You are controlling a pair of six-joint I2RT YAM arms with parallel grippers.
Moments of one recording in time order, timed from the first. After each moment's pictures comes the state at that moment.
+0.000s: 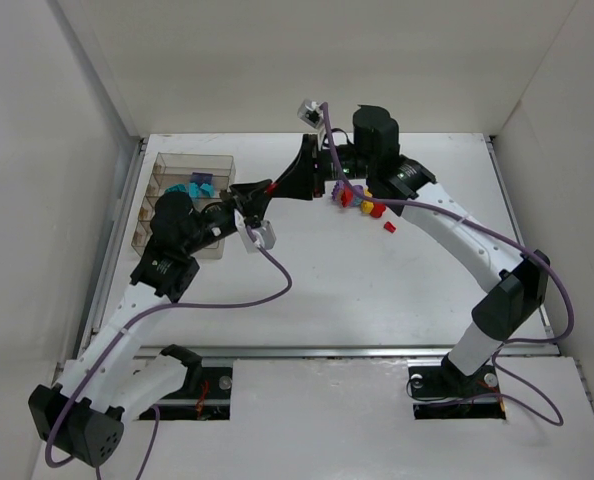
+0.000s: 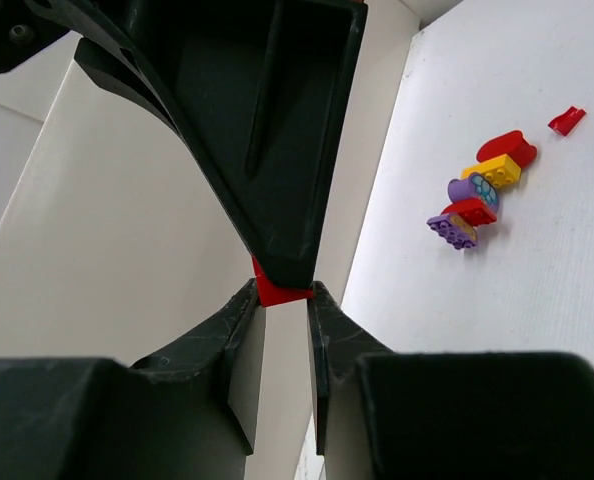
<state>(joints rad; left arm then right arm) -0.43 0.92 0.89 0.05 0.62 0.98 0.65 1.67 1.70 -0.16 -0.87 0.28</state>
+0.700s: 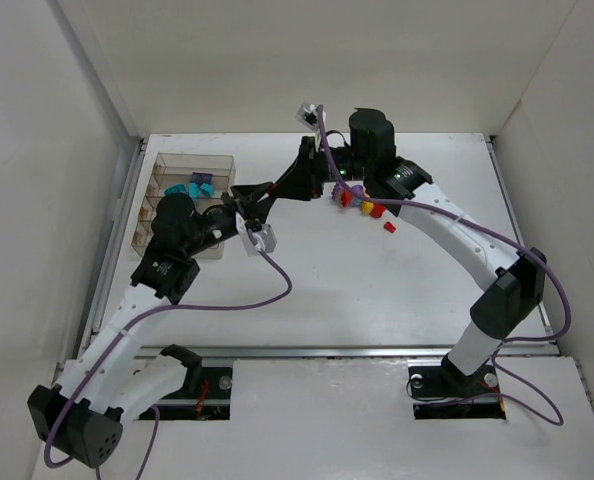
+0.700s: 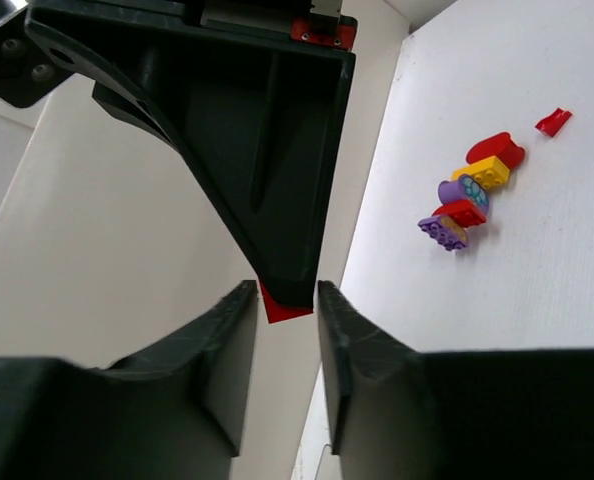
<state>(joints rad) -0.43 0.91 0.88 0.05 0.62 0.99 0.66 1.68 1.69 -0.17 -0.84 0.28</state>
